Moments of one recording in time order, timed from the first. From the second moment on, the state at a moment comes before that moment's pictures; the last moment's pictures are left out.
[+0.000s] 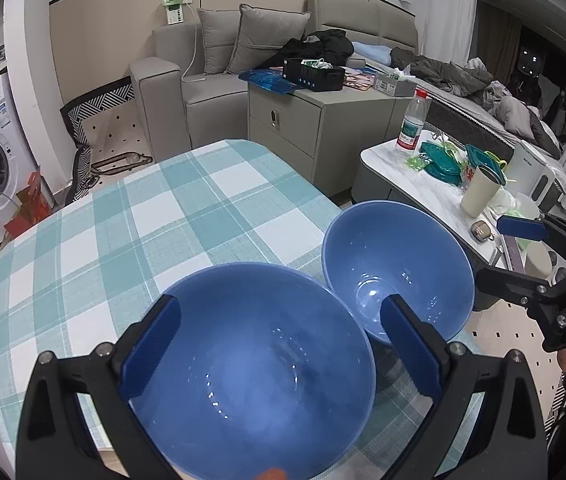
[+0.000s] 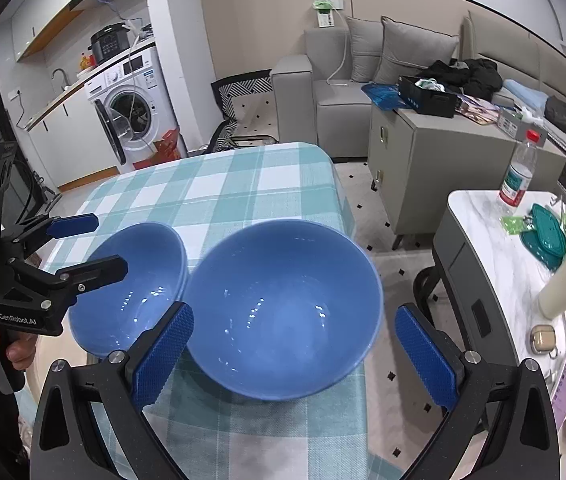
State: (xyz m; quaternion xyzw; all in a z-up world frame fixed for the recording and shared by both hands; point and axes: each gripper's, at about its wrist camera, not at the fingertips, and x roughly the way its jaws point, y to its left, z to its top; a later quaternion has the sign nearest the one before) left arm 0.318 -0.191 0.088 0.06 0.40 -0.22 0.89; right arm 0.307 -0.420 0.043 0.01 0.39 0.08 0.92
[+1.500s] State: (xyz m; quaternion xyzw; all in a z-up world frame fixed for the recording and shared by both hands) left arm 0.348 -0.253 0.062 0.10 0.43 -0.28 0.85; right arm 0.323 -0.449 -0.006 0.05 0.43 0.07 0.90
